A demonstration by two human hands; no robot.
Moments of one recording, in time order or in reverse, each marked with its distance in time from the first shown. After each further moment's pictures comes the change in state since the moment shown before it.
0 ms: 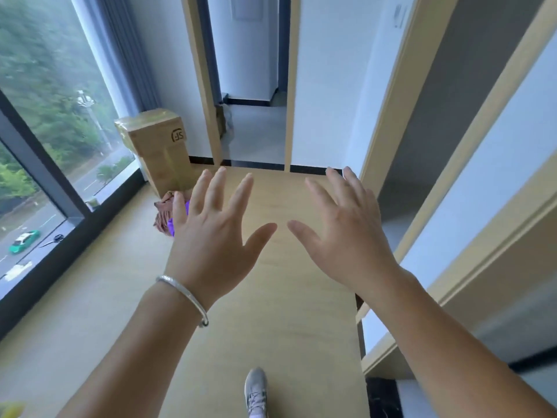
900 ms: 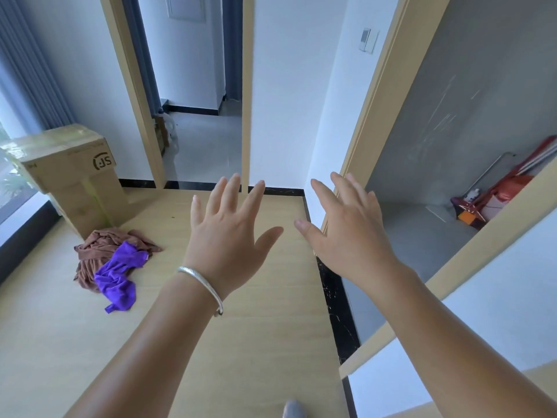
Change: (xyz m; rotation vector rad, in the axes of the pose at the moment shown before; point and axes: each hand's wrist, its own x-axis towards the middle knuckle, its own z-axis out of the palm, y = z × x) left_hand 0.329 -0.046 0.123 -0.116 -0.080 0.193; right_hand 0.295 0.080 0.080 -0.164 0.018 0.185
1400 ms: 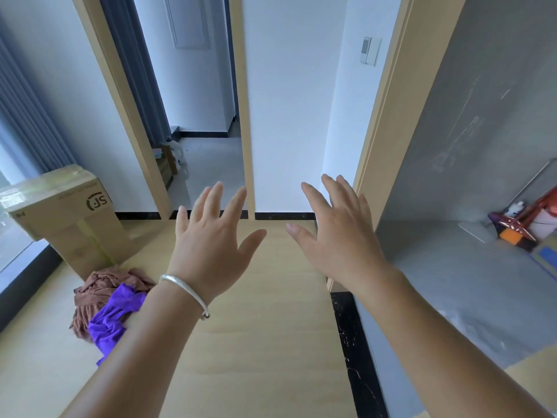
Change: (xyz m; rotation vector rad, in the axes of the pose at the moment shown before) left_hand 0.209 0.029 0.077 0.094 0.023 -0.077; right_hand 0.189 0.122 0.056 0.125 0.032 -0.044
